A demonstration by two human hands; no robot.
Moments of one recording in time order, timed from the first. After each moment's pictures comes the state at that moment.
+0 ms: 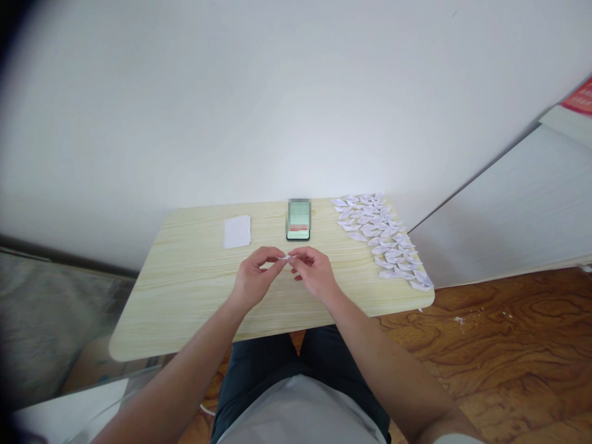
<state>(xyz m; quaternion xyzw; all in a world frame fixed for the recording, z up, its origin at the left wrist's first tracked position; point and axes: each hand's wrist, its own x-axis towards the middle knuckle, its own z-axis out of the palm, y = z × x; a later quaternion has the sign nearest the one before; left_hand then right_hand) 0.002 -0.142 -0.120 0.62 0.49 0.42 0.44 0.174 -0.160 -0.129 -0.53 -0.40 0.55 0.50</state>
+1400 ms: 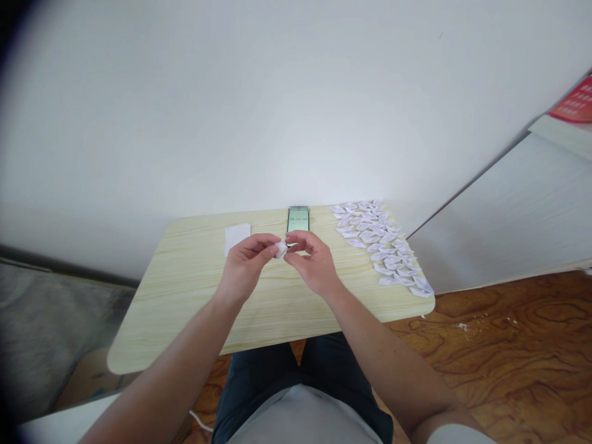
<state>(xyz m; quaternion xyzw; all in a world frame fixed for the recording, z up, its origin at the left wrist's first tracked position) 0.010 -0.114 -0.073 0.56 0.39 0.50 0.53 0.176 -0.141 -0.075 -0.47 -0.47 0.49 0.57</state>
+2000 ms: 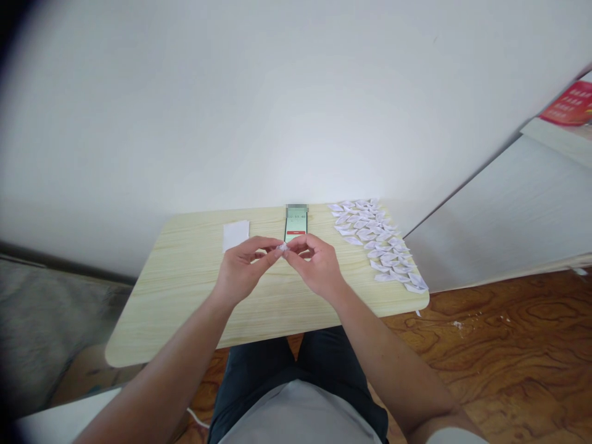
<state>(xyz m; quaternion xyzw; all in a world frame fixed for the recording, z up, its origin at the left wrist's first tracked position) 0.004 -0.130 -0.062 0.63 0.43 0.45 0.46 0.187 -0.157 -0.066 -0.50 -0.54 0.41 0.54</state>
